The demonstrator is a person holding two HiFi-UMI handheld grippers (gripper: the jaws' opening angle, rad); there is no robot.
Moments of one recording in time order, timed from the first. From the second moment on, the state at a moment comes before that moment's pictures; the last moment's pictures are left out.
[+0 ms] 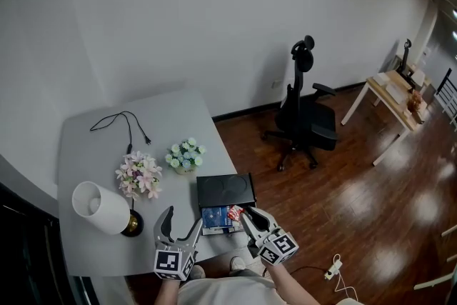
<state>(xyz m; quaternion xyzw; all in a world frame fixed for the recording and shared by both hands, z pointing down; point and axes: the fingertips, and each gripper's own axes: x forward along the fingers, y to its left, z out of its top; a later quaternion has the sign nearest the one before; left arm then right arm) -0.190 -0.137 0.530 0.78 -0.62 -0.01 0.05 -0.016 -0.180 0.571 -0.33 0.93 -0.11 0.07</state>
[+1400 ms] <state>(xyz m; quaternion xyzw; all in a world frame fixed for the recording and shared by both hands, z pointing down) -0.160 -0.171 0.565 0.79 -0.61 0.05 0.03 0.018 -0.216 0.565 -0.37 0.93 -0.03 -0.03</state>
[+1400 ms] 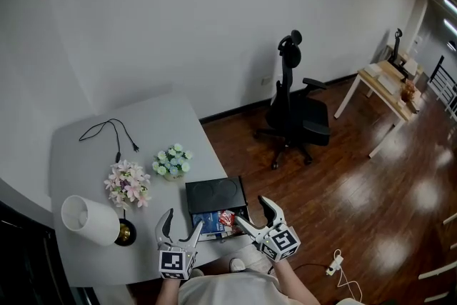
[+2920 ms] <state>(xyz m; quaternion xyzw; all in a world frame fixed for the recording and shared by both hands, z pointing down) -0.069 -0.168 0.748 0.82 -0.29 0.49 0.04 0.053 -0.198 0.586 -0.41 0.91 -0.07 -0.02</state>
